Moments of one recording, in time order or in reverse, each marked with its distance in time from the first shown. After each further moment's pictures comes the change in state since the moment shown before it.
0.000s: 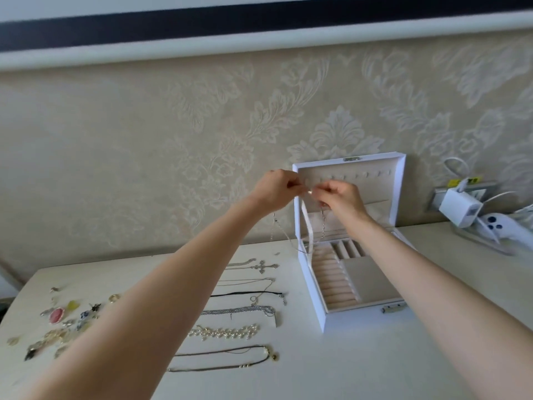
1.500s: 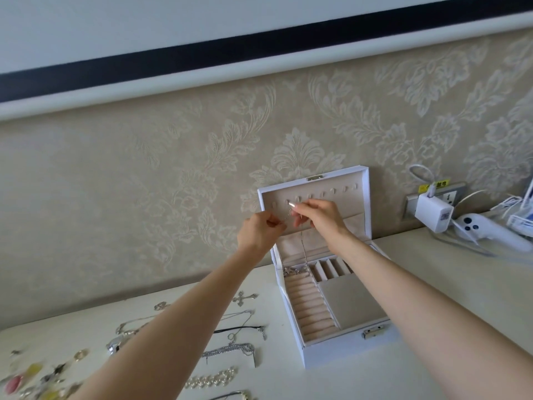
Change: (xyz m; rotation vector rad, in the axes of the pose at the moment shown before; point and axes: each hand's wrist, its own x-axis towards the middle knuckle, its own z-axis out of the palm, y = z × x) left_hand 0.011 -0.001 0.064 -0.083 0.160 -0.304; right_hand 0.014 0.012 -0.030 0.107 -0.010 0.015
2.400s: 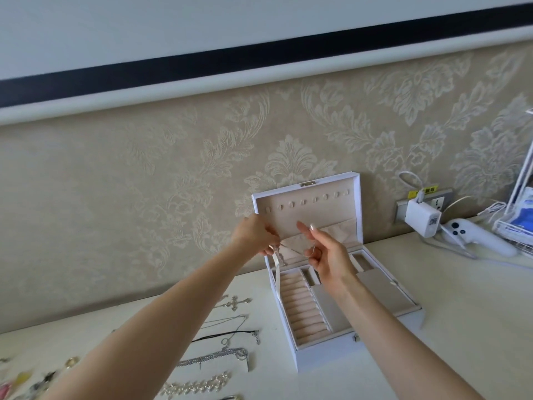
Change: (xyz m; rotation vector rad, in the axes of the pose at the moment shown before) left_hand 0.004 0.013 -0.015 0.035 -0.294 -0.053; right_hand -0.053 0.027 -0.008 0.594 0.083 0.258
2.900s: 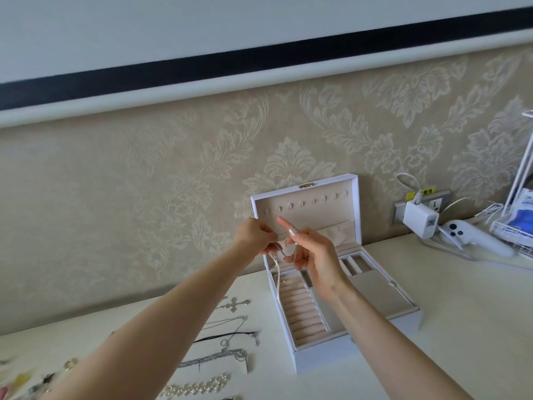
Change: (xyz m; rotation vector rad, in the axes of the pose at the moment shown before) left_hand -0.008 0.003 0.005 -0.317 0.090 -0.085; right_hand -0.030 -0.012 0.028 -0.216 -0.192 -0.149
